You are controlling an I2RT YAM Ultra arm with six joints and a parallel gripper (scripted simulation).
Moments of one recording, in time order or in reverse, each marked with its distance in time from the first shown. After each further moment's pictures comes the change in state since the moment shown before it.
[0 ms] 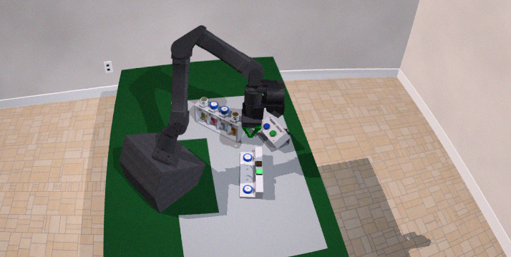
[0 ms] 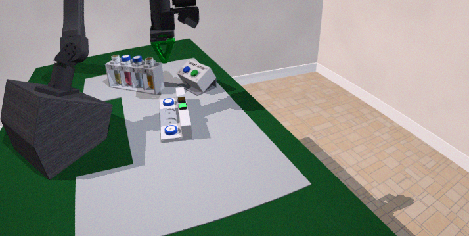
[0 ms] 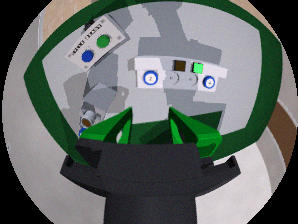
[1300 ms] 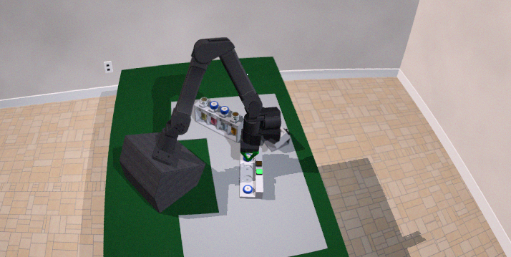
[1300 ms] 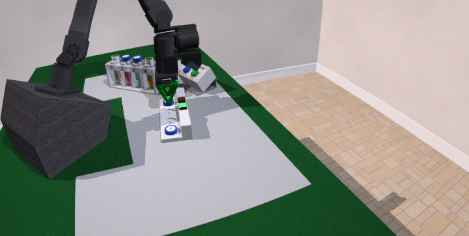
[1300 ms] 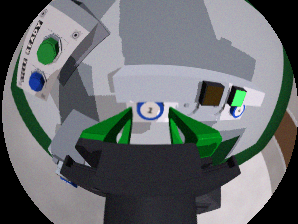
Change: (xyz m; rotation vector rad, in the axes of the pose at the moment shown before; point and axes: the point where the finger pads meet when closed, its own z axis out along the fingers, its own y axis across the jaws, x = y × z) arm 0.001 -0.001 0.129 0.002 0.018 0.007
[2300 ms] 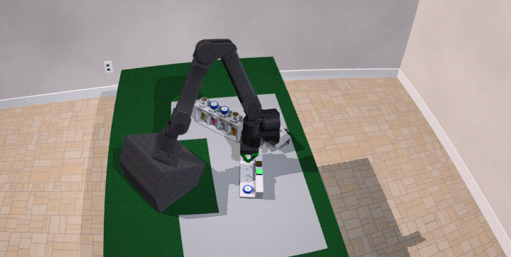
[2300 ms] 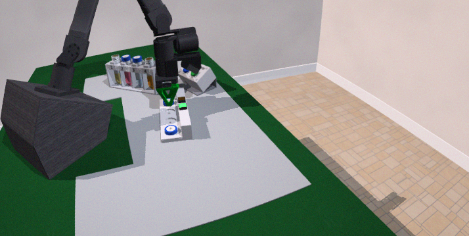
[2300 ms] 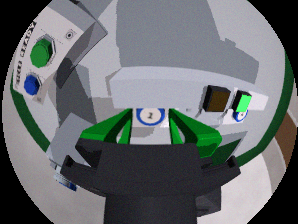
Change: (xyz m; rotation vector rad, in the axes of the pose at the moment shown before) arm 0.000 0.000 0.010 -0.002 -0.009 -0.002
